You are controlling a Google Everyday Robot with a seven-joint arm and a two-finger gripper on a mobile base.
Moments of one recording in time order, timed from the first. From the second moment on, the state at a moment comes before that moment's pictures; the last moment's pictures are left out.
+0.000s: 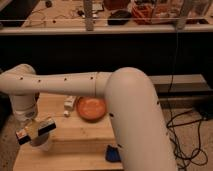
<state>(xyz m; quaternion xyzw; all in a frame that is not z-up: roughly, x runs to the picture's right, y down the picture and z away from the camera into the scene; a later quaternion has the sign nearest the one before) -0.323 0.175 0.632 -0.43 -0.24 -0.29 0.82</state>
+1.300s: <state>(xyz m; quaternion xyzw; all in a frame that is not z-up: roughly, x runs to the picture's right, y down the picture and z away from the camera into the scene) -0.327 0.180 0.643 -0.44 -0.22 -0.29 0.82</state>
